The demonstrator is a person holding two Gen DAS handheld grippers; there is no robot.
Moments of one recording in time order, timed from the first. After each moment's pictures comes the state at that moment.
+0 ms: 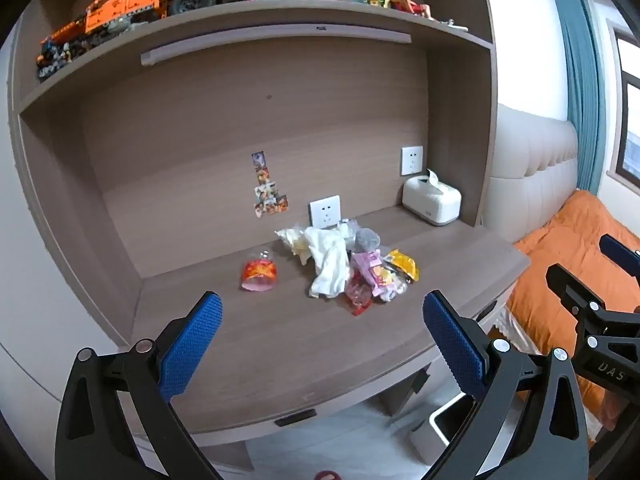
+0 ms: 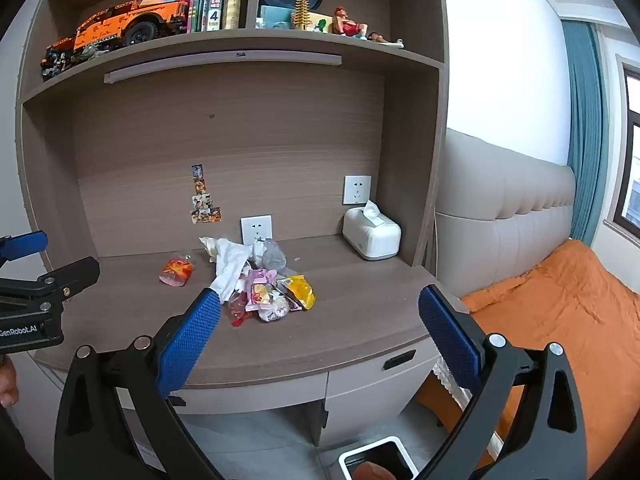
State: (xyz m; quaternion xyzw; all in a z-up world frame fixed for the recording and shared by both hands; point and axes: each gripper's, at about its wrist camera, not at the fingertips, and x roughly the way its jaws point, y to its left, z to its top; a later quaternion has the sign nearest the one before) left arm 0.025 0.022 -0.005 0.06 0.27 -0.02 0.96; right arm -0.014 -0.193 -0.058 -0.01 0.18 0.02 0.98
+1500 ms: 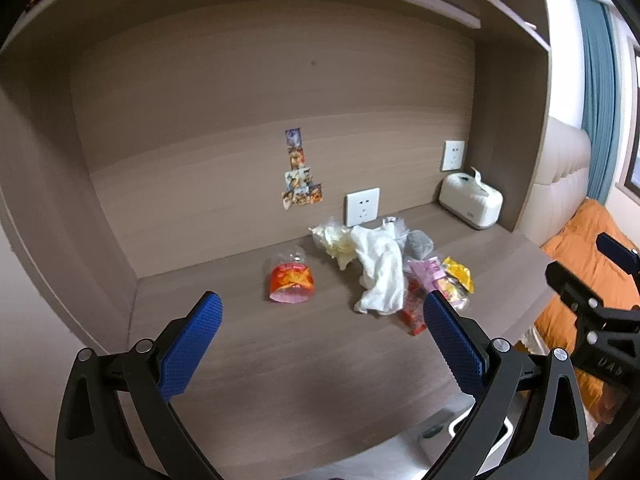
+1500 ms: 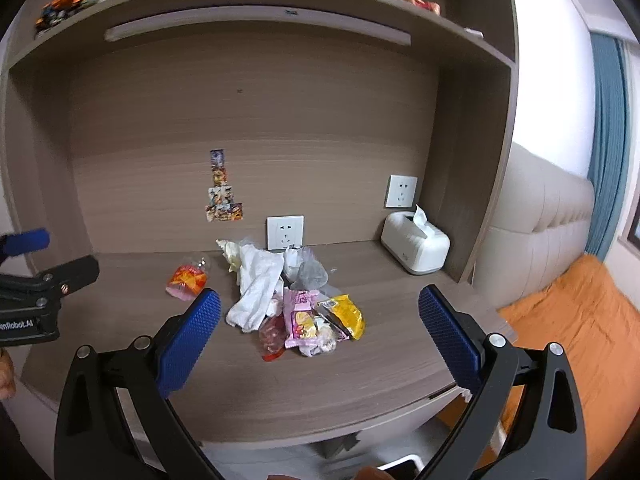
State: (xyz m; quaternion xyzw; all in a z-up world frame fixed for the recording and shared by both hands) left arm 0.137 0.118 -0.032 0.03 0.29 -0.02 0.95; right arm 0.095 -0.108 -0.080 -0.02 0.19 0.03 0.98
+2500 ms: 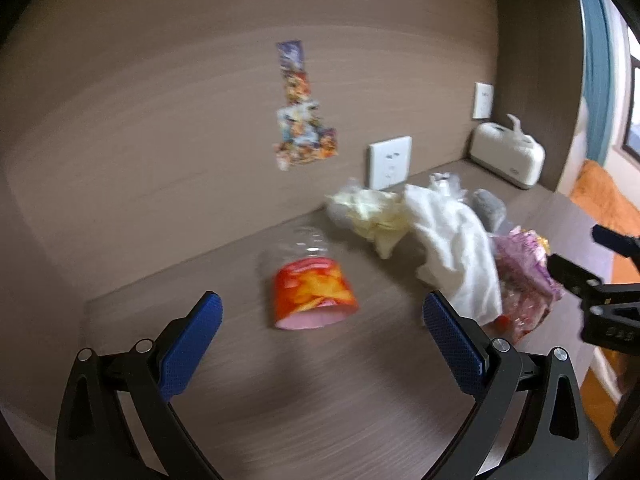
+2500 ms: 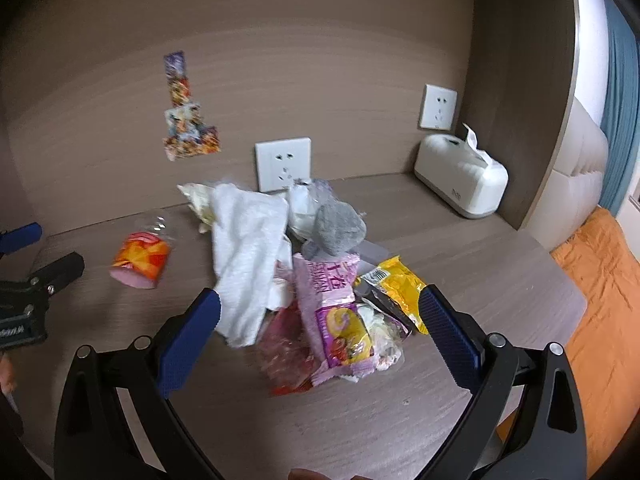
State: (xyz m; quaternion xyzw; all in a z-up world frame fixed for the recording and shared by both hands) left arm 0.285 0.152 -0.146 0.07 0.34 -0.08 0.94; right arm 0.246 -0.074 -0.179 -0.01 0.30 -0.01 0.95
